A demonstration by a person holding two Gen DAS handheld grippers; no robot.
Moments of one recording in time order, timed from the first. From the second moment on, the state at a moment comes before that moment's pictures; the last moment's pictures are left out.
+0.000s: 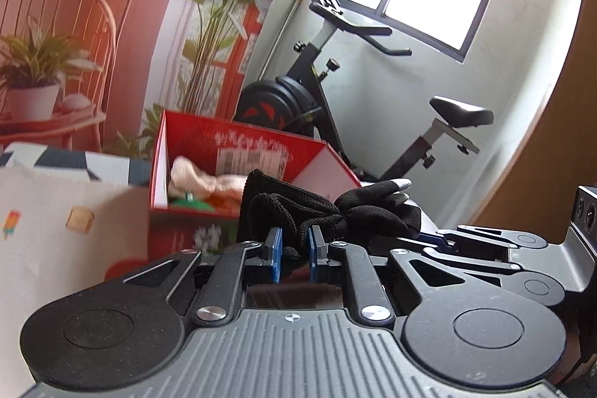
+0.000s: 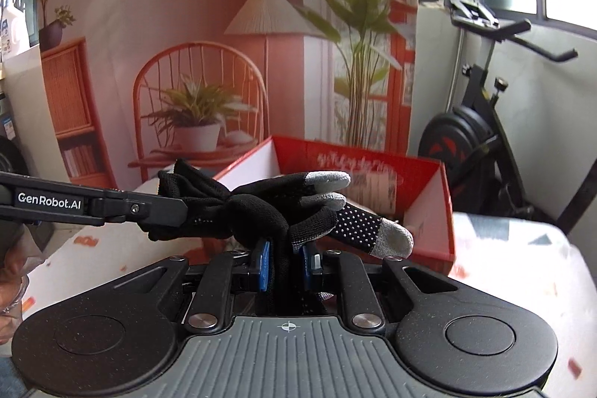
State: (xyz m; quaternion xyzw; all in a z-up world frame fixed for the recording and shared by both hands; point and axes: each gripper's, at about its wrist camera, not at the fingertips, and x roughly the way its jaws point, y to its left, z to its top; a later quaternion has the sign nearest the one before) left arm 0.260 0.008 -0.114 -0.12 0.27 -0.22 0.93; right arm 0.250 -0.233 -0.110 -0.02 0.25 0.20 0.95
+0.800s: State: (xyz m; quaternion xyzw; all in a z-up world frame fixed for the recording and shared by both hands) left arm 0.402 -0.016 -0.155 -0.09 0.35 -0.18 0.91; right arm 0.413 -0.245 -0.177 0.01 0.34 0.17 0.93
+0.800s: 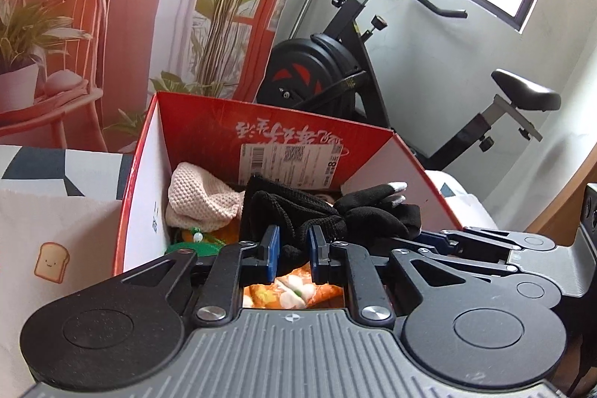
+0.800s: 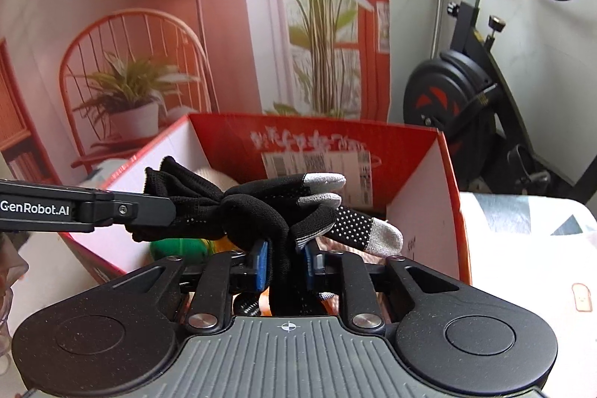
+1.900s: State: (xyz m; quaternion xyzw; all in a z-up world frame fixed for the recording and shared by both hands) left arm 0.247 0.003 -0.182 -0.08 0.38 -0.20 0.90; right arm 0.231 -0.269 -0.191 0.07 0.35 0.13 0.93
